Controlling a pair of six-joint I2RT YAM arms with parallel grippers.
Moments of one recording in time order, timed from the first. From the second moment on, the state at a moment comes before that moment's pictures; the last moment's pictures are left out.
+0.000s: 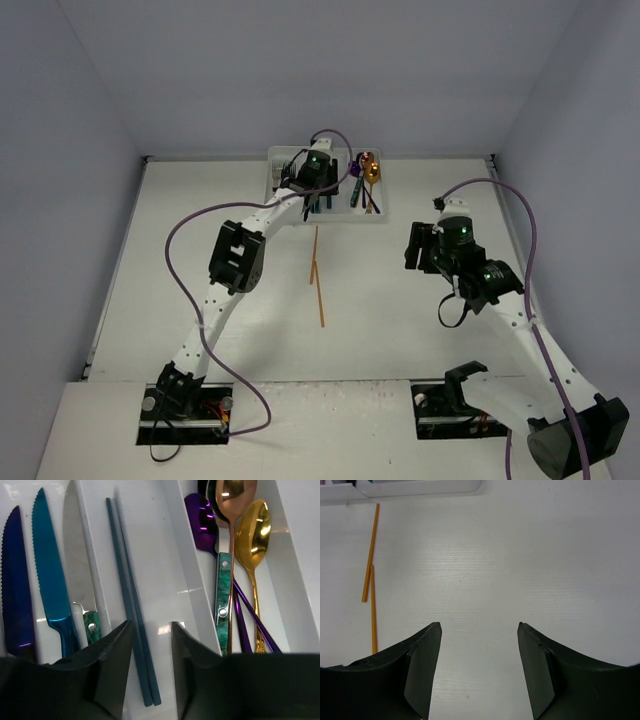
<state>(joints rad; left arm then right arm) -0.51 2.62 2.34 -0.23 -0.06 -0.38 0.35 0.95 0.87 -0.59 0.15 0.31</state>
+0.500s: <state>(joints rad) -0.51 2.17 2.06 -0.43 -0.16 -0.37 0.59 1.28 1.00 -0.58 0.20 0.35</state>
